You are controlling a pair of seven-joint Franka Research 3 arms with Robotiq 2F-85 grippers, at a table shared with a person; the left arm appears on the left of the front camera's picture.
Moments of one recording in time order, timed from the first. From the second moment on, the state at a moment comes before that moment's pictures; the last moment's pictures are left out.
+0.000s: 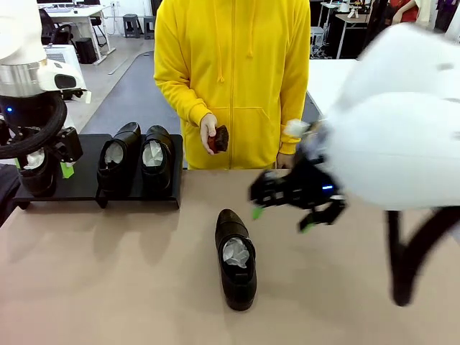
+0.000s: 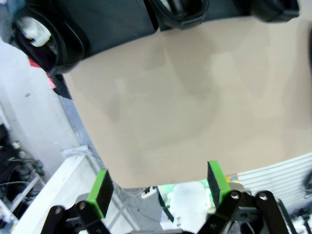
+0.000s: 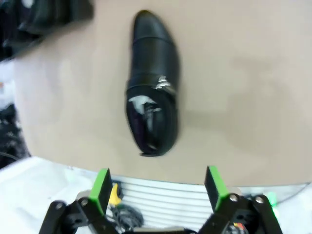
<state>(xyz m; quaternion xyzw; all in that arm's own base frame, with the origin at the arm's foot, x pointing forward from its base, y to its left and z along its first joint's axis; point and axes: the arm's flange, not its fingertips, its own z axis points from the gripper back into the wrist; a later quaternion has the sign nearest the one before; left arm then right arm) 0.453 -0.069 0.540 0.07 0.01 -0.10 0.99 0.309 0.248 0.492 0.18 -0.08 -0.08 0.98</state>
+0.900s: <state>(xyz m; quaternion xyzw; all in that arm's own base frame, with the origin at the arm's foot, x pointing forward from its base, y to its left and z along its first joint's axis) 0.418 -0.230 0.502 -0.08 0.01 -0.09 0.99 0.328 0.115 0.509 0.28 -0.09 -0.32 0.90</state>
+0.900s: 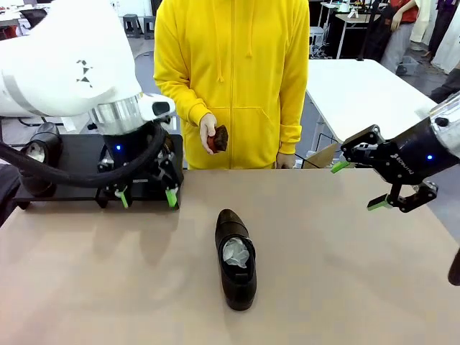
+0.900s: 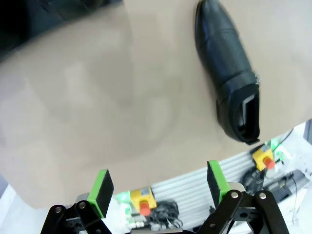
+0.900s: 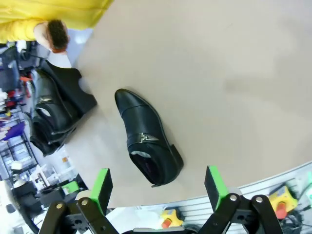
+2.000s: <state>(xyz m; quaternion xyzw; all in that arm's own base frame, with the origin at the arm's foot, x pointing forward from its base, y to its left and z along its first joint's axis) 0.362 -0.340 0.401 -0.08 0.01 0.01 1.00 0.327 0.116 0.510 0.28 -0.09 -0.32 0.90</state>
